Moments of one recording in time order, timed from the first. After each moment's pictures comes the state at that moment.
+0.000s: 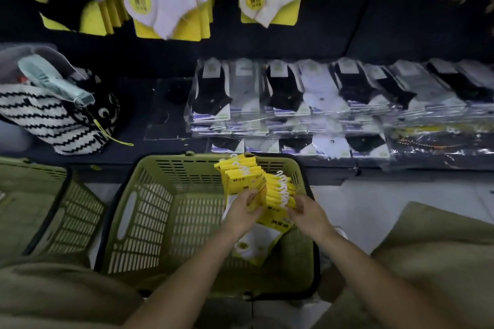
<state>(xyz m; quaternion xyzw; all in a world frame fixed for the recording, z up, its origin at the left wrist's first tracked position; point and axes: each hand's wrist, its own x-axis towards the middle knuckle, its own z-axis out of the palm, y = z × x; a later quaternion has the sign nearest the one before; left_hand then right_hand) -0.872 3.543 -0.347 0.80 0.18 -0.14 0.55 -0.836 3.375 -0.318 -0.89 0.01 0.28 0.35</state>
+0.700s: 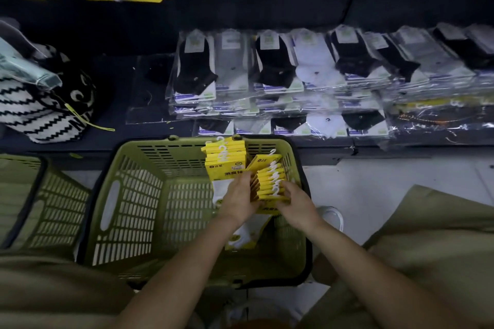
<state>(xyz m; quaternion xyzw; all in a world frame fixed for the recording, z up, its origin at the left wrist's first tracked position) -0.860 3.528 -0.366 0.91 0.12 -0.14 0.38 -0.843 3.377 -0.333 -0.87 0.00 0.30 0.40</state>
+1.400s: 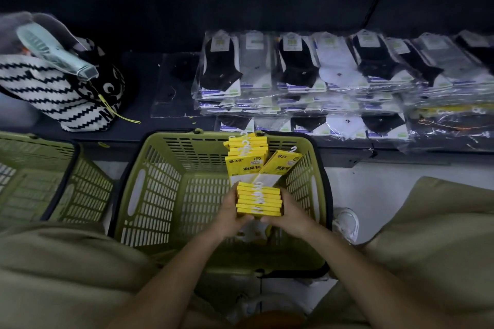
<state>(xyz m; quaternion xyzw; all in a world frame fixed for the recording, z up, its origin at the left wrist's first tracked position) -0.925 3.586 -0.381 0.82 0.16 -0.17 0.52 -0.870 3.411 -0.368 -0.82 -0.06 0.35 0.44</state>
